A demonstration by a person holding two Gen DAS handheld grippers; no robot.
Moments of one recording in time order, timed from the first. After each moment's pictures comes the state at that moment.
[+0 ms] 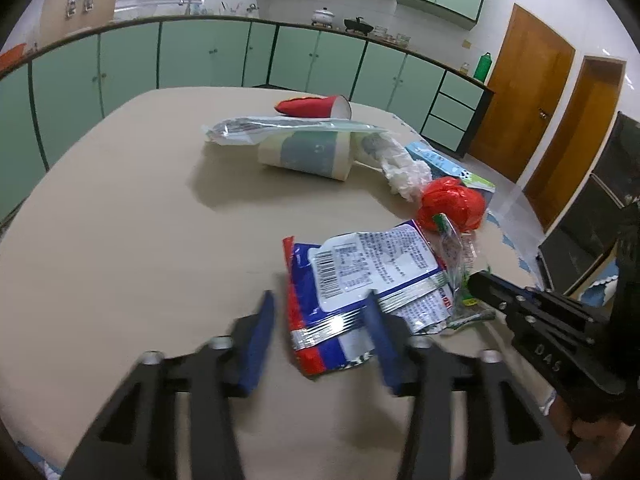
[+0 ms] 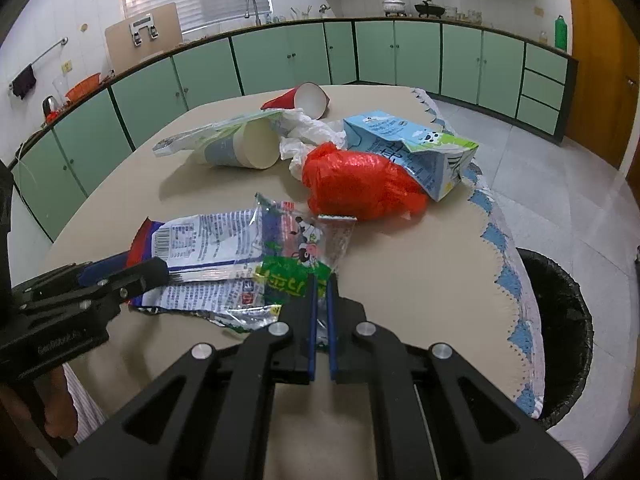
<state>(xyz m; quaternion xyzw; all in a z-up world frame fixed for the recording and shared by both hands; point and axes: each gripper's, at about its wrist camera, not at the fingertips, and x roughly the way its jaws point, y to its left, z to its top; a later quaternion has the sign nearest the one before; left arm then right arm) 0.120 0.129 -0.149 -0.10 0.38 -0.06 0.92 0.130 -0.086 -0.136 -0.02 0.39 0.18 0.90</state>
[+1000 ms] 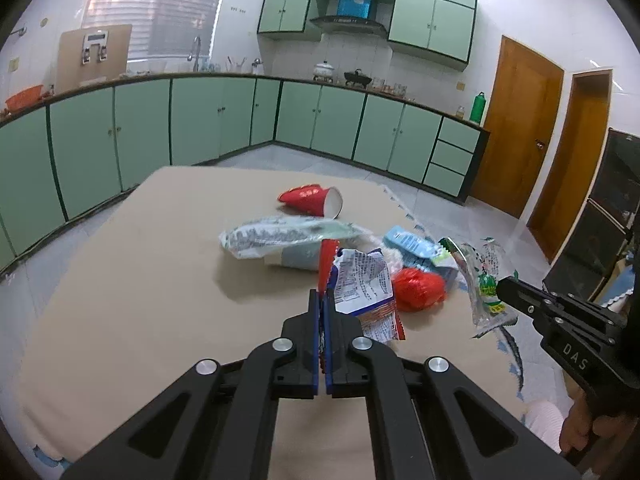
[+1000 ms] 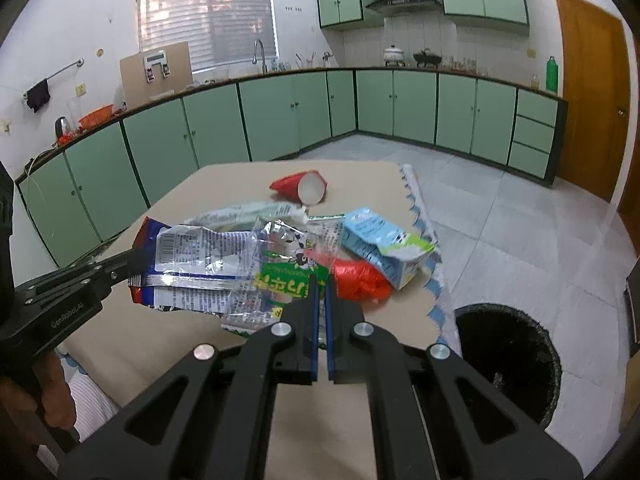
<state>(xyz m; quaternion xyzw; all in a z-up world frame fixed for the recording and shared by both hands) 0.097 0.120 -0.068 -0.08 0.29 -0.03 0.95 0.104 -0.103 -0.048 -0.02 0.30 0.18 0.93</state>
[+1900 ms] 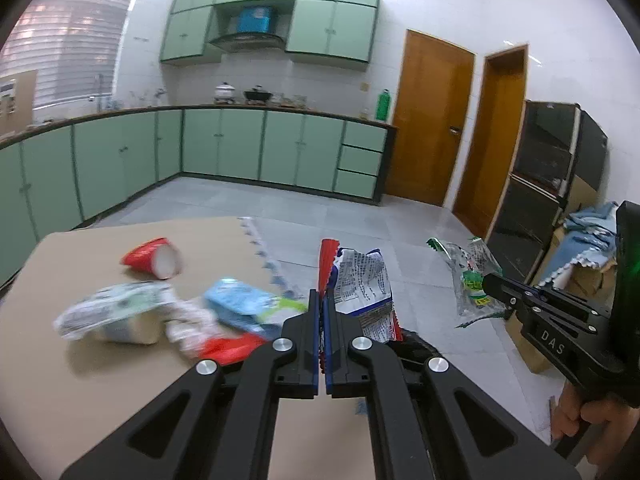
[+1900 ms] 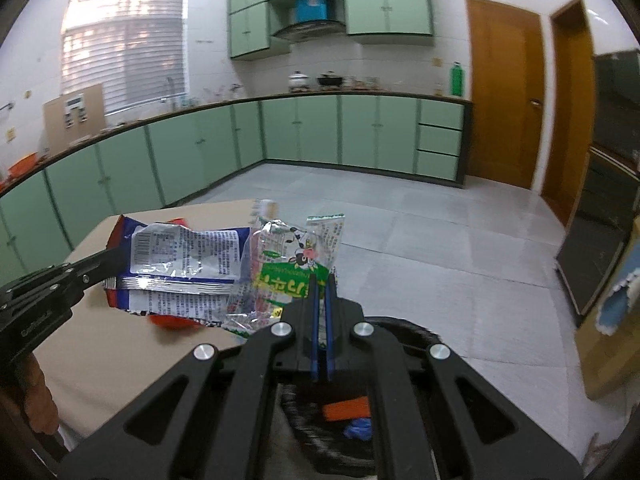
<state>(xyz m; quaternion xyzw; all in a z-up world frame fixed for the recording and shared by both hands) 0.144 -0.040 -0.038 -0.03 0.25 -0.19 0.95 0.105 -0.257 -0.026 0.01 0.27 0.01 0.96</state>
